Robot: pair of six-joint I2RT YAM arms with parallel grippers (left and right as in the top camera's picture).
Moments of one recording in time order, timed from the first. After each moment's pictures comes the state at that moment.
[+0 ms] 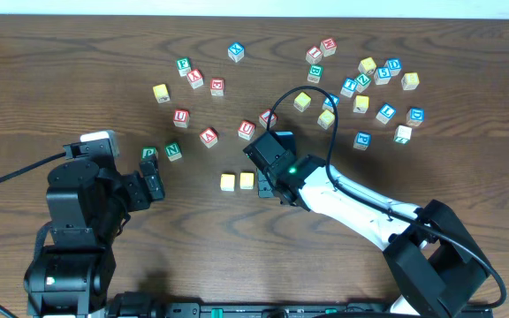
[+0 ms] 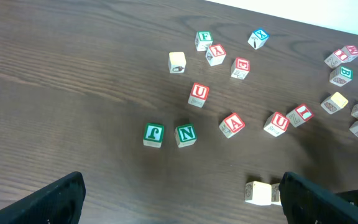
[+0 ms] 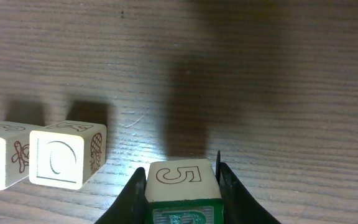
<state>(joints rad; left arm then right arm) -0.01 0.74 0.90 -0.80 0.00 -0.20 0.77 1.78 1.10 -0.55 0.17 0.68</state>
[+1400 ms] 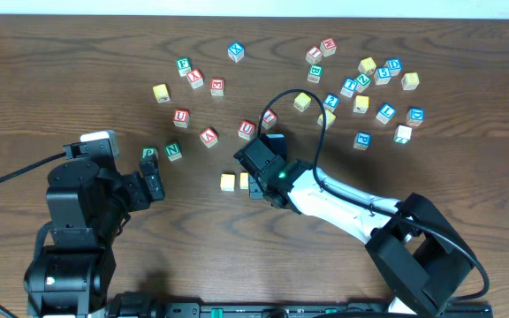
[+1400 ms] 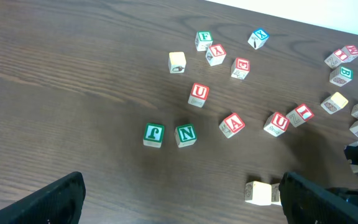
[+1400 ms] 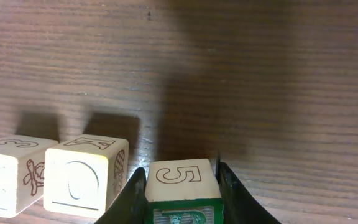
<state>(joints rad) -0.01 0.74 0.90 -0.80 0.00 -0.20 0.81 1.84 1.10 -0.46 0.19 0.72</state>
